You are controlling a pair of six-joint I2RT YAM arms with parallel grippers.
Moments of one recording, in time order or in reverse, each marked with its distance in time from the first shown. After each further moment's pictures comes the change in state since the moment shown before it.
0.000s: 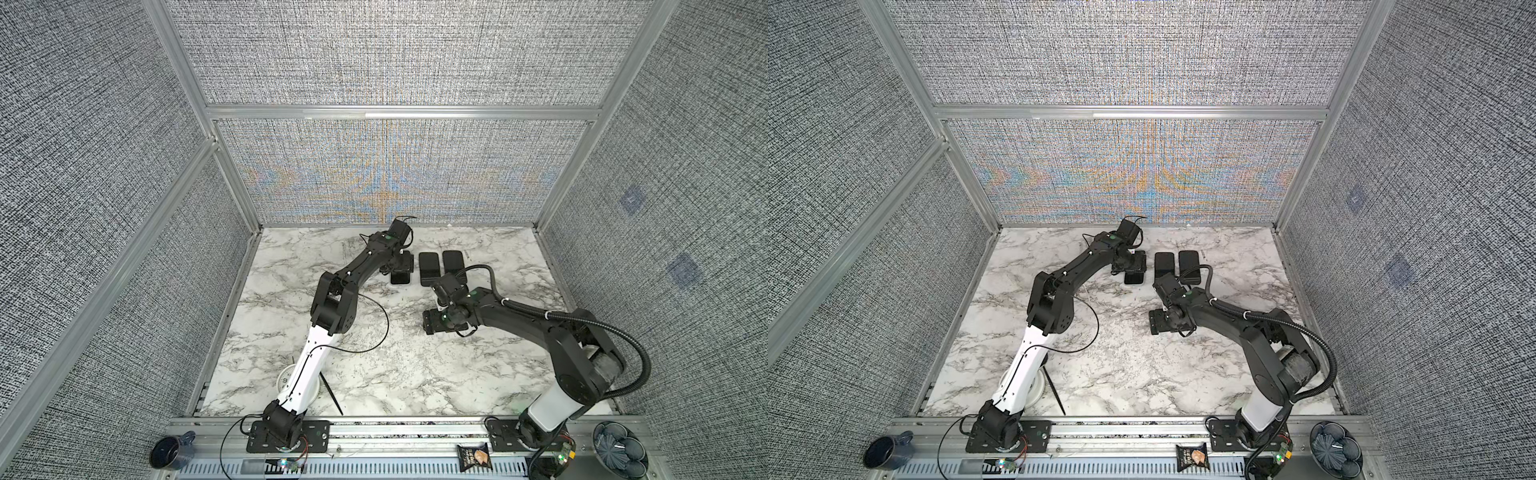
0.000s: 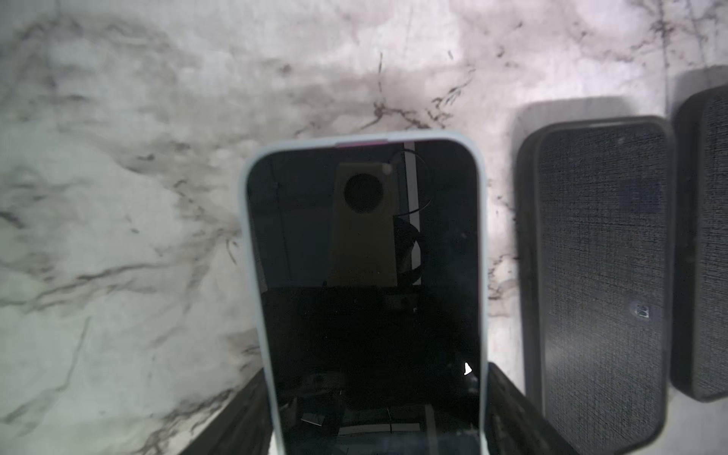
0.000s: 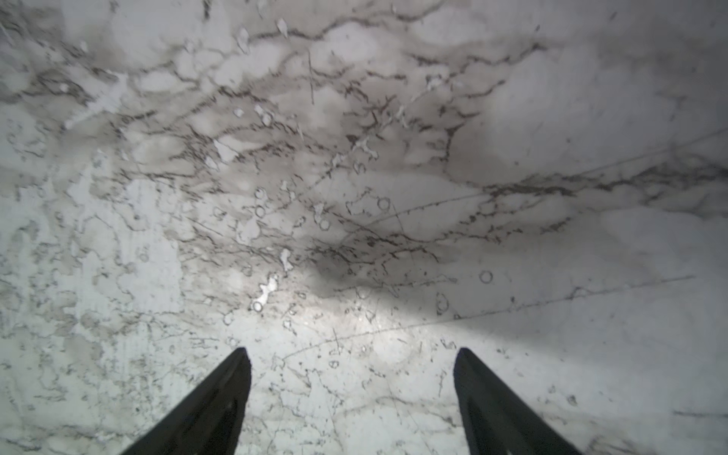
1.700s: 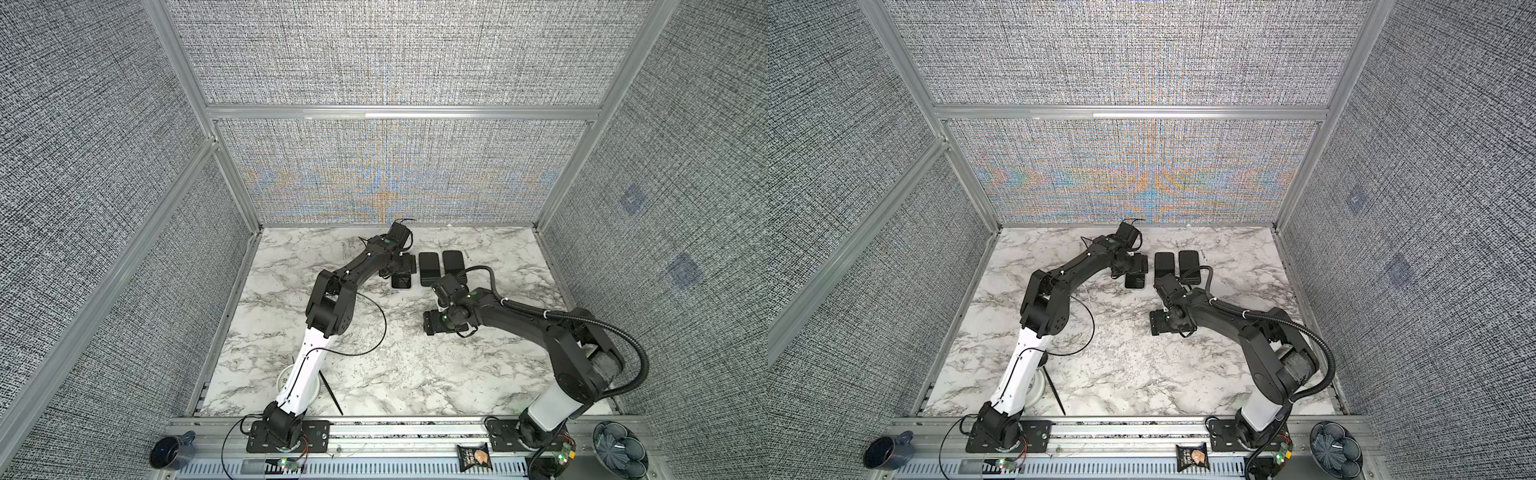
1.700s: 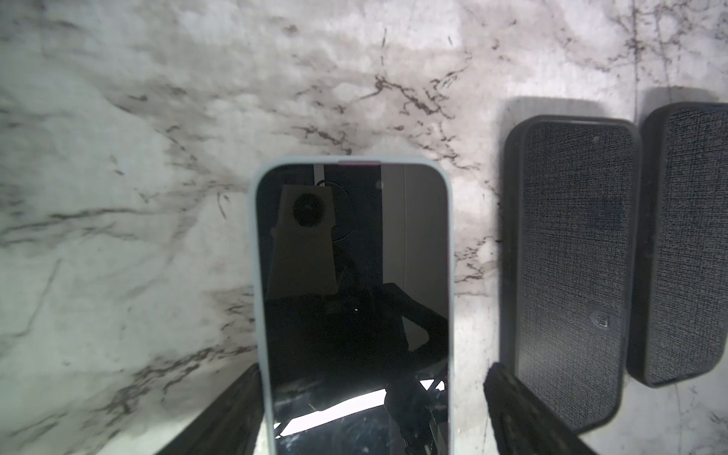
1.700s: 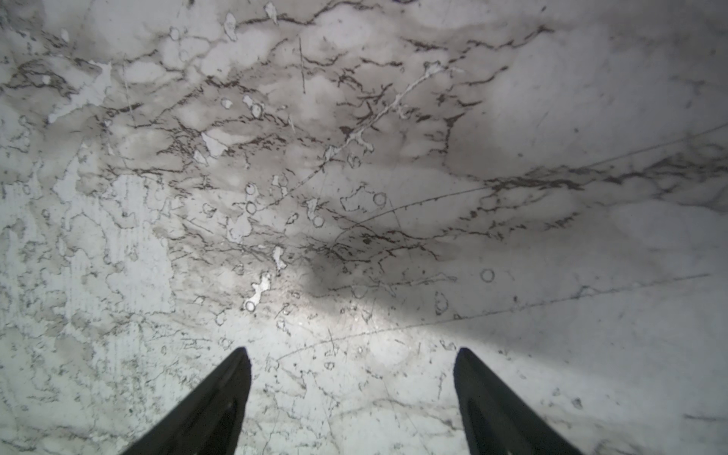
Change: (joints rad) left arm -0.012 -0.098 -0.190 0.107 0.029 -0.118; right arm -0.007 0.006 -0.016 0.000 -0.010 0.000
